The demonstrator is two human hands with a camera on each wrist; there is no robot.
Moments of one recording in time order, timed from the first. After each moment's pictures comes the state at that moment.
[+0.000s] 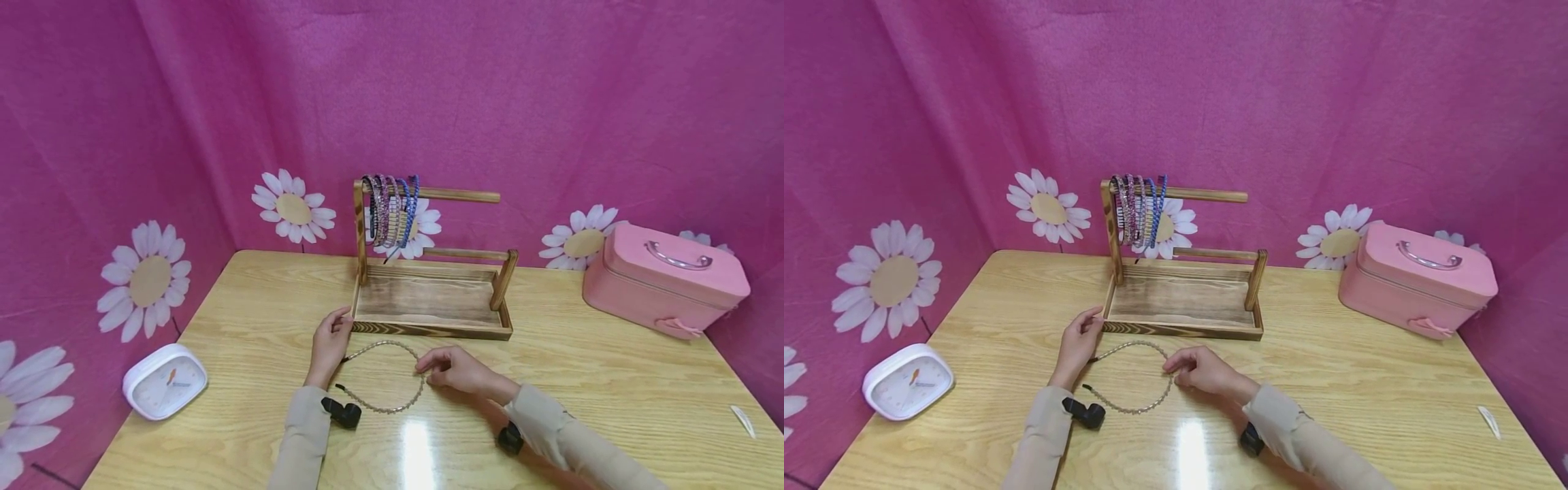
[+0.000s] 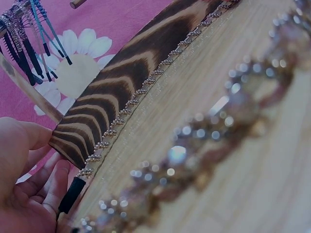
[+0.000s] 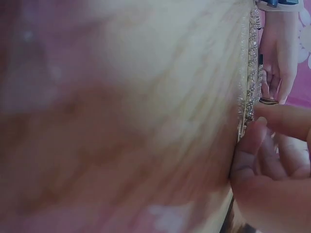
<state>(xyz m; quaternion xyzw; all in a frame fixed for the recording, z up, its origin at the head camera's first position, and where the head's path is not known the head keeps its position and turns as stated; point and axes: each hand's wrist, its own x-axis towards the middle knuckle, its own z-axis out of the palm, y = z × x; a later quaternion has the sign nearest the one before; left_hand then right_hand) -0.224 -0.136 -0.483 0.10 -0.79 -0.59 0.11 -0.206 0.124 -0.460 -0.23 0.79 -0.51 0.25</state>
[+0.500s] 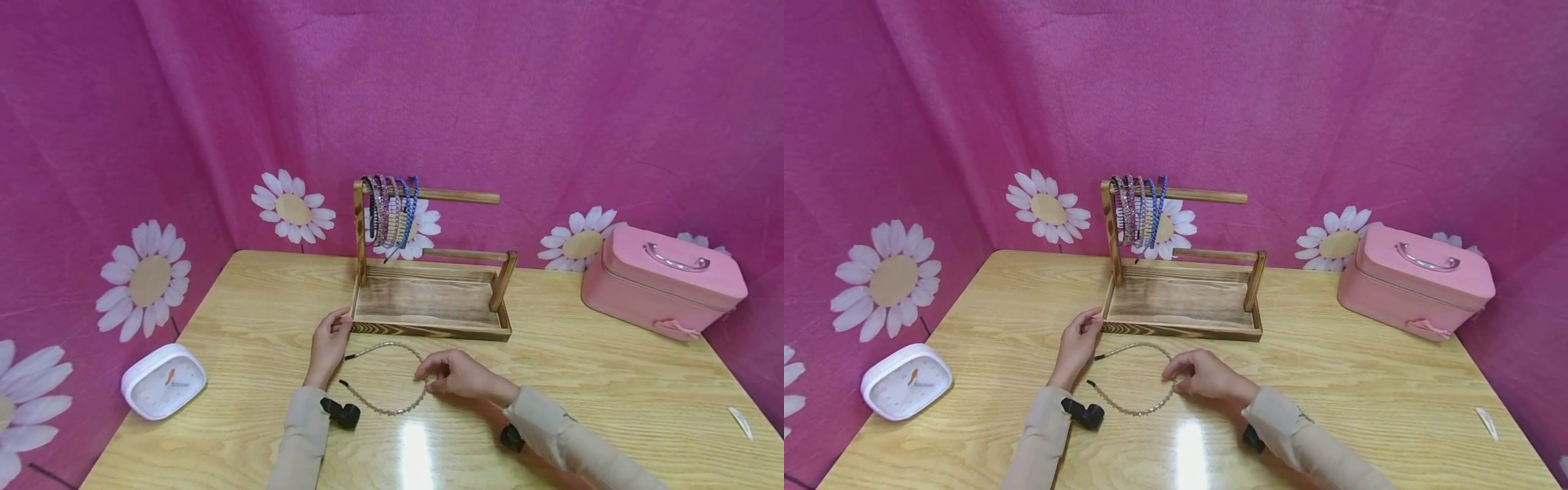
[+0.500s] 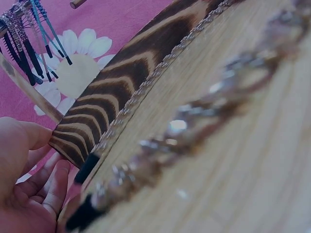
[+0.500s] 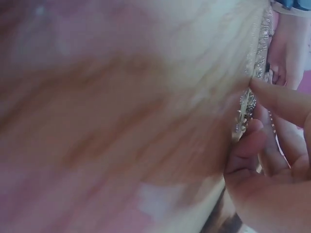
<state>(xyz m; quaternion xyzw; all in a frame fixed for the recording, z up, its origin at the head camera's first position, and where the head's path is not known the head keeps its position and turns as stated) -0.223 -0.135 -0.482 0.10 -0.79 -0.59 0.11 -0.202 0.128 -0.457 -0.28 0.84 -0.42 0.21</state>
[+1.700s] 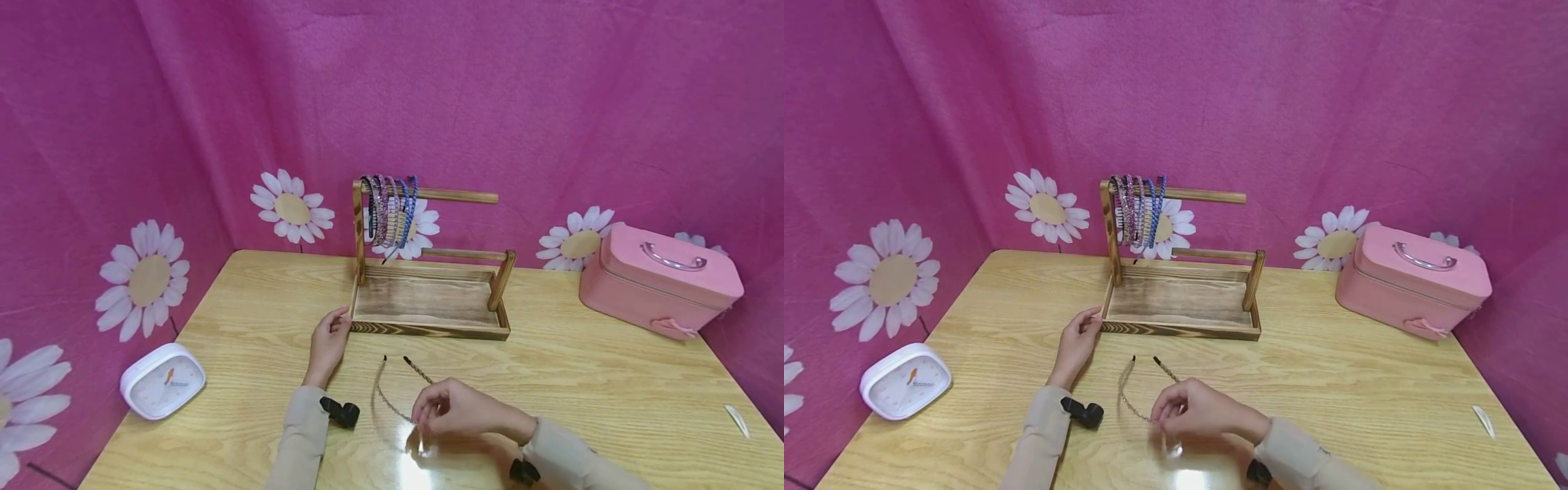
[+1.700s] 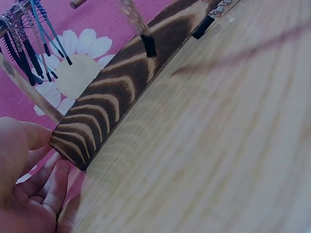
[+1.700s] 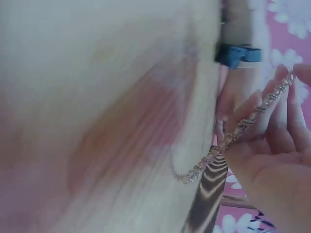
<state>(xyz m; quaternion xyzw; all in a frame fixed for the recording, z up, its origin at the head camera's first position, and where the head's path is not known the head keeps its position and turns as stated) -0.223 -0.135 -0.480 0.10 -0.79 -0.60 0.10 -0.150 0.126 -0.433 -0.36 0.73 -0.50 0.28</state>
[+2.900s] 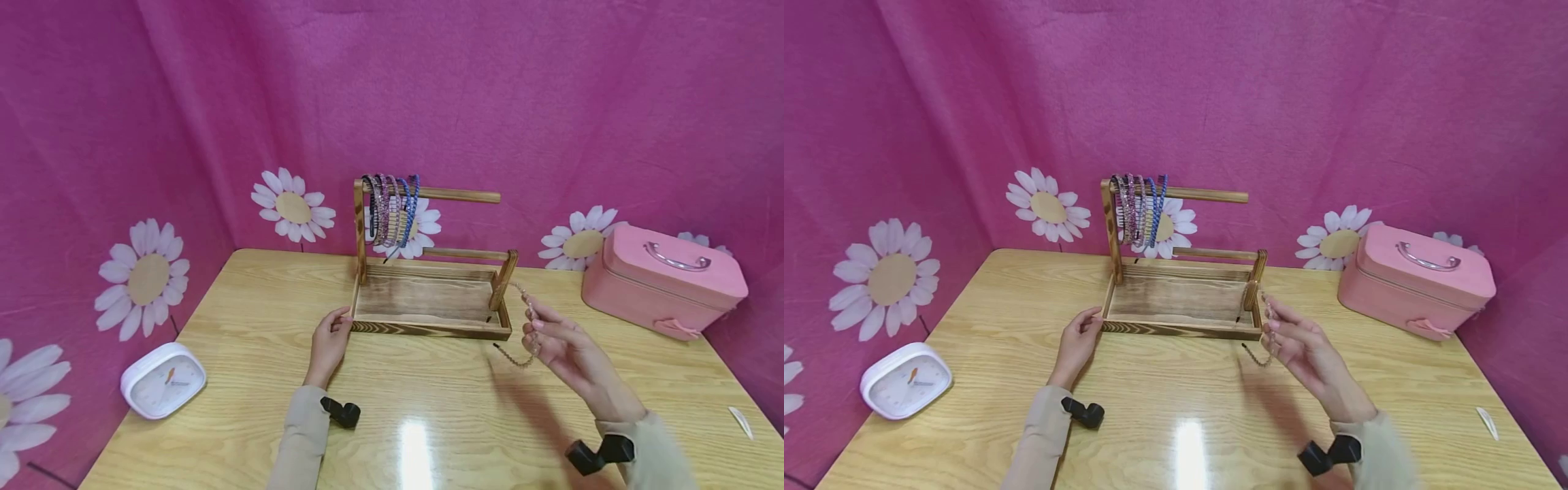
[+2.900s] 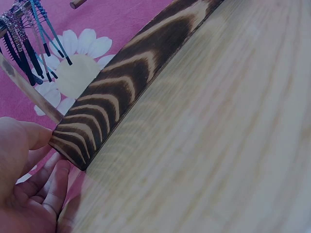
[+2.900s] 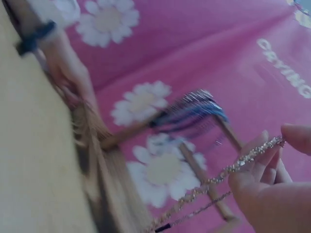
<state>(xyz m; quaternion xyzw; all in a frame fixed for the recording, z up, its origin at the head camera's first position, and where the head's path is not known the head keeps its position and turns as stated) -0.223 -0.136 -0.481 0.10 -0.79 -0.60 0.10 -0.182 0.239 -0.371 -0.20 0.29 -0.89 0.28</state>
